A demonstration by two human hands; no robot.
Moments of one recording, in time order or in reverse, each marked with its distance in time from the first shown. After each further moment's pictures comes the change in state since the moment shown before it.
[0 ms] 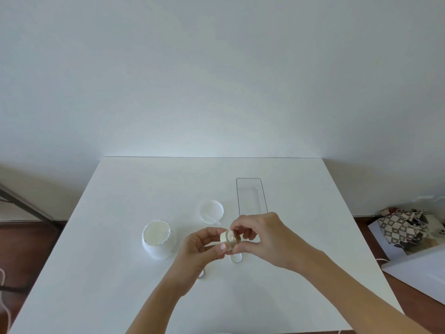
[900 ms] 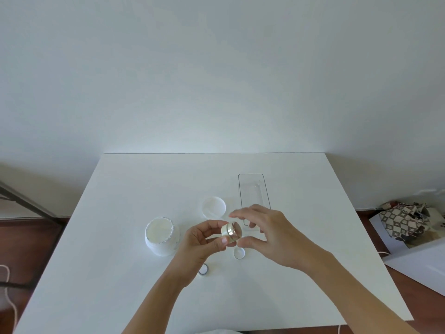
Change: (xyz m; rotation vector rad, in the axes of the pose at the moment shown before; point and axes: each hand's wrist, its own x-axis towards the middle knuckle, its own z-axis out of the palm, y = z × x) left_hand 0.009 0.004 -0.008 0.000 -0.004 0.006; right_hand -0.001 0.008 0.005 -0.059 0.010 0.090
